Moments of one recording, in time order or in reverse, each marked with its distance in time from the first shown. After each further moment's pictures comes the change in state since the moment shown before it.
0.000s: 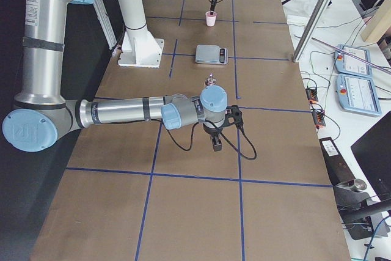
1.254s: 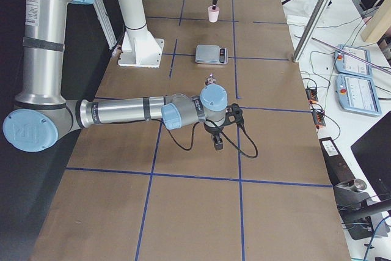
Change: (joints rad) left arm -0.021 -0.148 -0.132 0.238 -0.011 -0.048; right arm 0.000 0.003 -0.001 0.036 0.000 -0.002
